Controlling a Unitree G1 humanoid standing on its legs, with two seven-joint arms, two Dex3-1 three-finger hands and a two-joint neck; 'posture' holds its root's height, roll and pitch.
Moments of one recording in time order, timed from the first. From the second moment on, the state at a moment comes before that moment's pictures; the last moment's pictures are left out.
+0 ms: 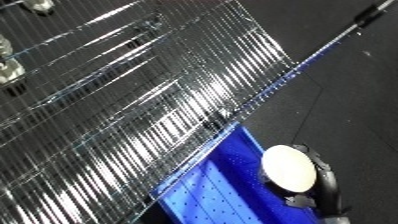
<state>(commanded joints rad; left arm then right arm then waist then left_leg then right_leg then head) -0.20 0.42 -0.09 0.13 -0.71 -0.38 0.03 0.05 -0.54 -0.14 0.21 0.53 -0.55 -0.31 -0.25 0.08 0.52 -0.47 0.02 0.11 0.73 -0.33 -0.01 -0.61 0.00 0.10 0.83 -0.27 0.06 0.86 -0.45</state>
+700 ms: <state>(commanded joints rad) -0.26 0.40 -0.13 0.17 -0.72 -0.38 0.05 0.02 -0.53 -0.11 0.31 0.62 -0.58 -0.25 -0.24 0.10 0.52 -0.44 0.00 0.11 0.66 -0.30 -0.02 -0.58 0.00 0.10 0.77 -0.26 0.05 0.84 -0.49</state>
